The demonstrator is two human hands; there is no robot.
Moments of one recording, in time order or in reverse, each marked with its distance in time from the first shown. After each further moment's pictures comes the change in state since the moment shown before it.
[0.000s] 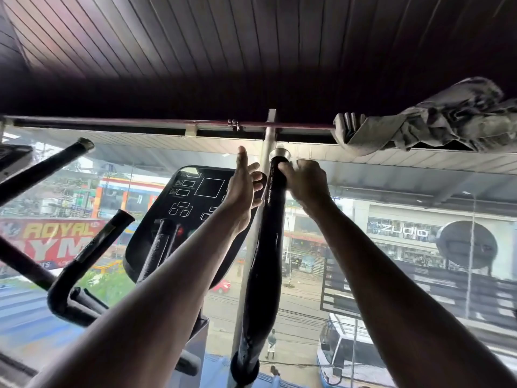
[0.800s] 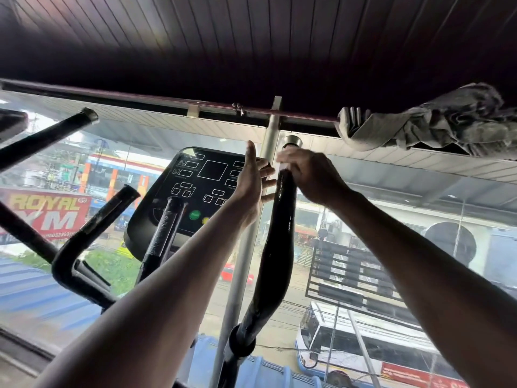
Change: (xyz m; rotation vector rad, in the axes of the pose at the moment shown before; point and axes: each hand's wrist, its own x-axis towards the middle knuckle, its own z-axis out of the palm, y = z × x) left_hand -0.016 -0.009 -0.011 -0.130 -0.061 -0.053; right_hand -0.023 -0.012 -0.021 -0.503 -0.159 -0.624
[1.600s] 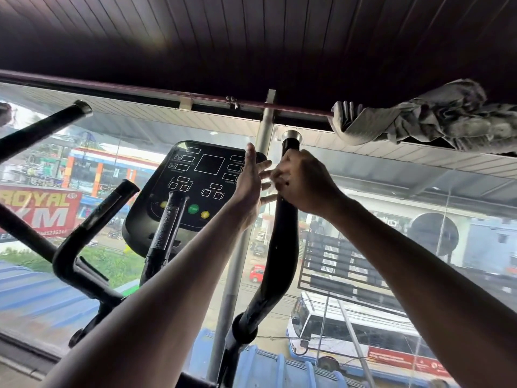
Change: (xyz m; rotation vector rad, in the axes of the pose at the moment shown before) left_hand -0.014 -0.005 -0.012 -0.001 -0.052 -0.030; right_hand -0.026 -0.047 -0.003 -0.073 -0.018 -0.035
